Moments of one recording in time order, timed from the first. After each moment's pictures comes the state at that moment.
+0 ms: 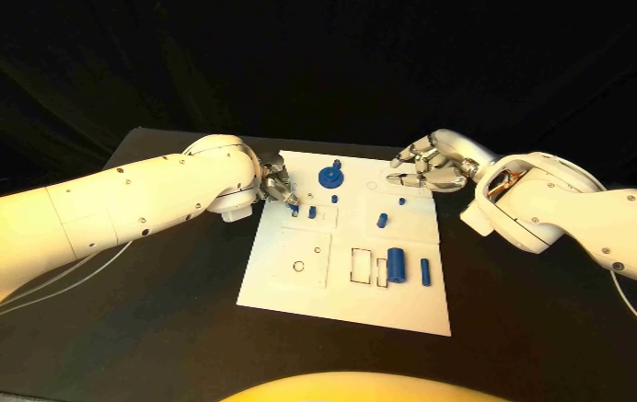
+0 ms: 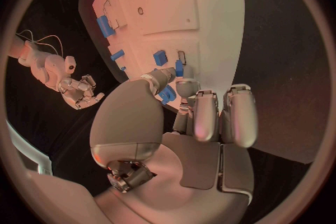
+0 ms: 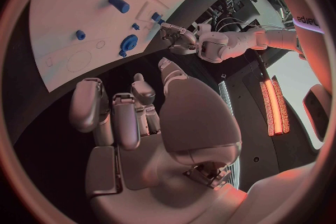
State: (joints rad) left arm 1.24 -0.69 -0.01 1.38 -1.14 0.09 -0.58; left_hand 1.18 -0.14 0.60 0.12 0.28 0.98 0.07 0.51 0.50 1.30 -0.02 1.05 0.86 1.46 -0.08 1.35 1.31 0.07 1.45 0.02 1.44 1.31; right arm 1.28 -0.91 -0.11 1.63 -1.05 -0.36 -0.08; right_hand 1.29 -0.09 0.09 0.21 0.29 0.94 0.15 0.15 0.27 1.20 0.06 1.15 1.11 1.47 -0.01 1.42 1.31 0.08 1.36 0.10 1.21 1.30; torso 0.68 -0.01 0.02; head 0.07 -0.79
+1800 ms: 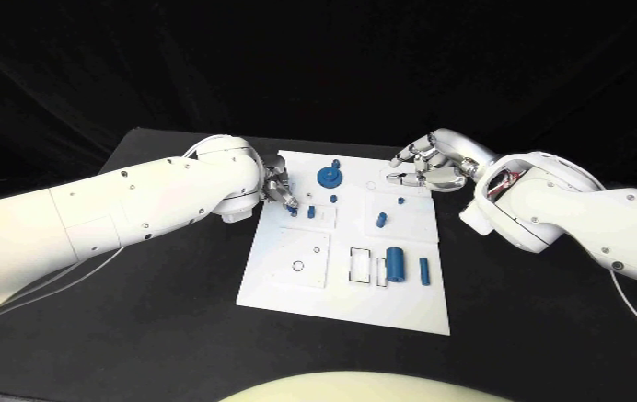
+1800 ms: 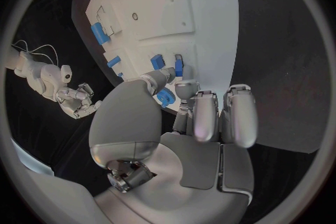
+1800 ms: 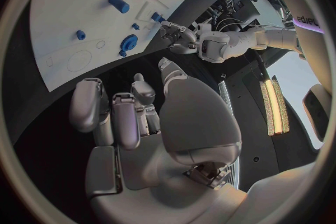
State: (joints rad) left arm 1.23 -0.68 -0.01 1.39 -1.20 0.11 -0.63; left_hand 1.15 -0.15 0.64 0.09 0.29 0.99 0.06 0.53 0.52 1.32 -0.03 1.07 0.88 1.47 -0.08 1.35 1.31 0.07 1.45 0.02 1.44 1.31; right arm 1.28 -0.91 -0.11 1.64 -1.05 -0.36 -0.08; right_hand 1.29 -0.09 0.09 0.21 0.29 0.94 0.15 0.15 0.27 1.20 0.06 1.15 1.11 1.47 -0.01 1.41 1.31 0.08 1.36 0.10 1.21 1.30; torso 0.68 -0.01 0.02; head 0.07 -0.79
